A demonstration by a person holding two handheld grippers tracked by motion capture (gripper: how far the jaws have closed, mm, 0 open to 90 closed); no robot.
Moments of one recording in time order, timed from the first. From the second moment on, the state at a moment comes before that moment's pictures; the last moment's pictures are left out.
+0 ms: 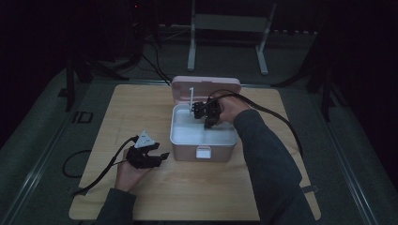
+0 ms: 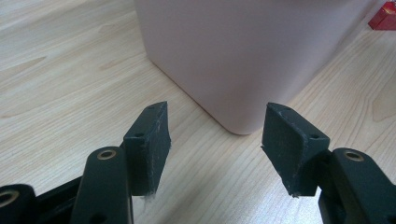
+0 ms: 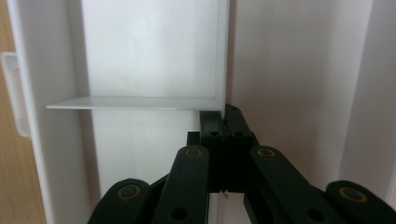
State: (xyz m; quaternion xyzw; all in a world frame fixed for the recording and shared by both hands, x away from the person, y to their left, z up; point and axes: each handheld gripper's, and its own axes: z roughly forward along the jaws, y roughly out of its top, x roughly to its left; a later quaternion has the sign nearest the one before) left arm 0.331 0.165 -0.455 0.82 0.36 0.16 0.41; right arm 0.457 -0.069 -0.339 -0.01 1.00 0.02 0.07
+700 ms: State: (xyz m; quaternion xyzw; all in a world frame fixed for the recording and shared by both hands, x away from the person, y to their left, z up) left arm 0.331 0.166 -0.456 0.82 0.37 0.16 0.41; right arm 0.442 -0.092 -0.309 0.01 0.99 0.06 0.08
